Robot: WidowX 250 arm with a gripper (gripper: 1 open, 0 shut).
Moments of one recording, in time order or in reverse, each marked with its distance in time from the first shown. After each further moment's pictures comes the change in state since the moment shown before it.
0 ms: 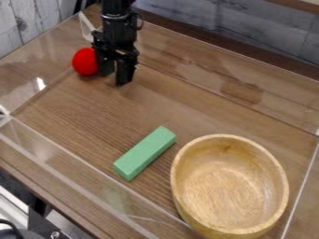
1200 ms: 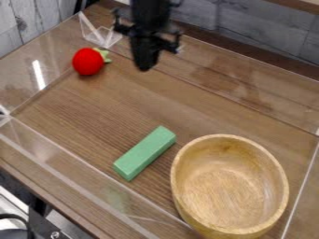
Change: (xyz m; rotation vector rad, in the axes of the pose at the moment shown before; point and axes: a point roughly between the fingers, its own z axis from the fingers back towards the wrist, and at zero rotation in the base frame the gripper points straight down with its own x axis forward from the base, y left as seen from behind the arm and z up) arm -0.021 -0.104 0.082 0.009 -0.085 0.092
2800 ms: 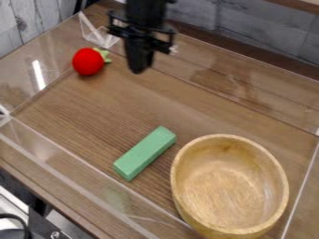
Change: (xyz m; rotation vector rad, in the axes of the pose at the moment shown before) arm -0.019 0.031 -0.011 -0.050 0.065 0.027
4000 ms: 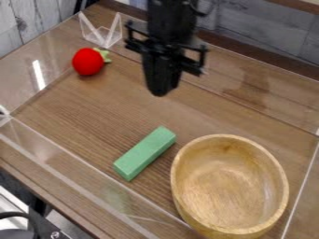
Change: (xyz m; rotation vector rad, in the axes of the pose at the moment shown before) arm -0.039 -0.074 0.023 -0.033 -0.019 -0.062
